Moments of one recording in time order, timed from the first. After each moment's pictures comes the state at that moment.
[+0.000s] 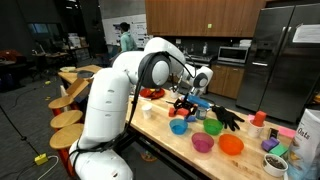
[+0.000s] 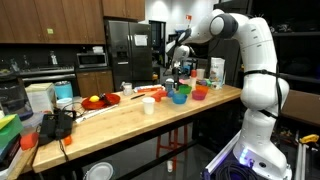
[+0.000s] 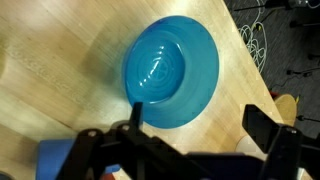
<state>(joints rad) -0.16 0.38 -0.09 -1.73 0.27 1.67 -0.96</state>
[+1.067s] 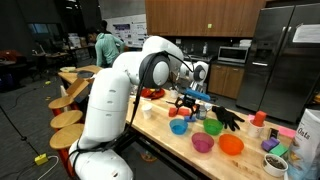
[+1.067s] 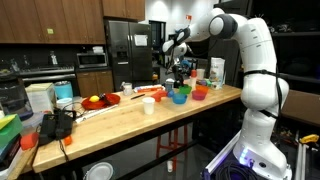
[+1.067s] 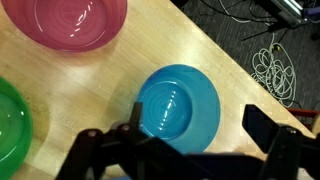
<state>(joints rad) -0.15 0.39 -0.06 -1.64 0.06 1.52 -0.69</state>
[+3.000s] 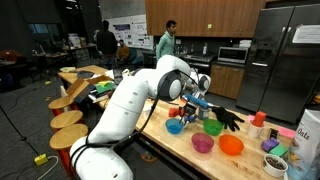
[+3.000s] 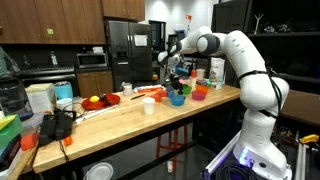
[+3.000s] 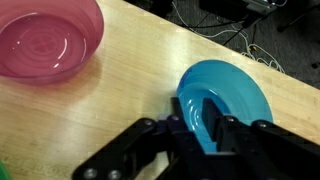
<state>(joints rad) -0.17 0.70 -0.05 -1.34 0.08 1.26 -0.39</state>
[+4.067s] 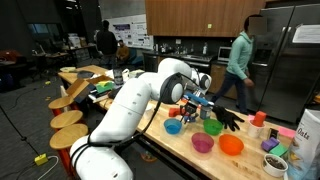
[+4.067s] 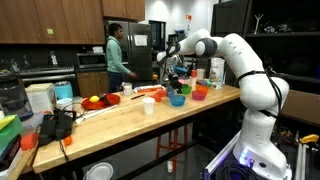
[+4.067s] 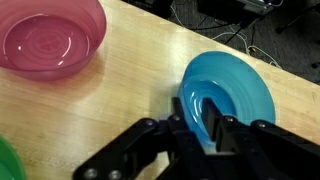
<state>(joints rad) -0.17 0.77 -0.05 -1.22 0.08 1.19 -0.36</state>
